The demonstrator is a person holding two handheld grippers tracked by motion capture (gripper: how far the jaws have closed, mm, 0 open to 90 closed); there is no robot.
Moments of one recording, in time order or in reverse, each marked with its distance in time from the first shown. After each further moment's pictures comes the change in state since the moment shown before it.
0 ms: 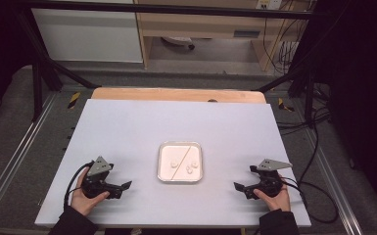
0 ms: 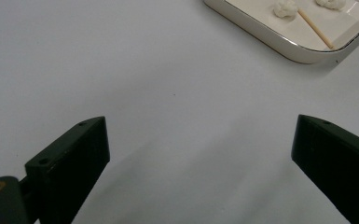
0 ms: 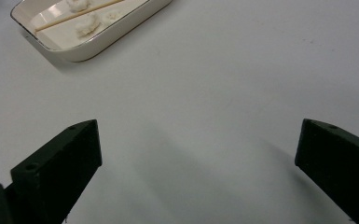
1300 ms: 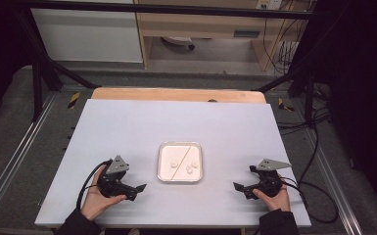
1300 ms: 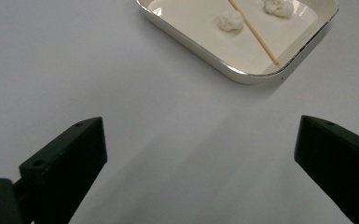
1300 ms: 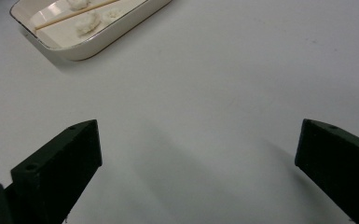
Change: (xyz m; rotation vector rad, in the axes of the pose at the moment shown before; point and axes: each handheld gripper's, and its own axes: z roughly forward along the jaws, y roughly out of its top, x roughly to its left) left arm -0.036 0.032 0.018 0.055 -0.075 0.055; right arm 0.001 0.000 0.001 0.004 -0.003 -0.004
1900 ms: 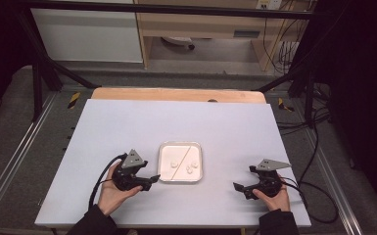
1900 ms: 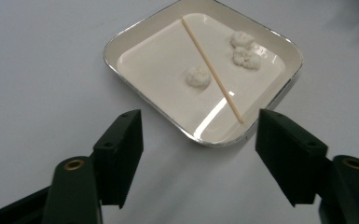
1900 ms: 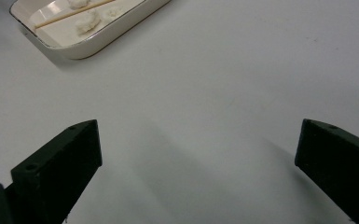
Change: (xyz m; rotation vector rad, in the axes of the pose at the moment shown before) left arm -0.024 0.038 0.013 -0.041 -0.011 0.014; right arm 0.001 0.000 0.000 0.005 0.001 -0.001
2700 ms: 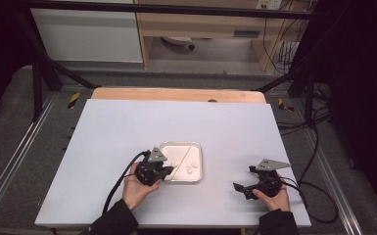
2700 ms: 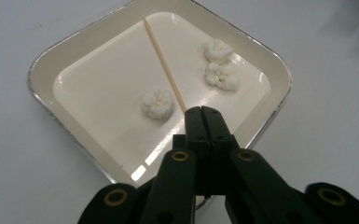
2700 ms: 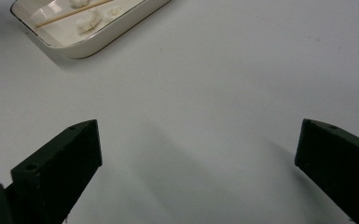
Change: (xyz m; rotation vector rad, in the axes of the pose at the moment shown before) left arm -0.023 0.025 0.050 0.080 -0.047 -0.009; right arm 0.000 0.000 0.001 0.004 0.004 -0.001
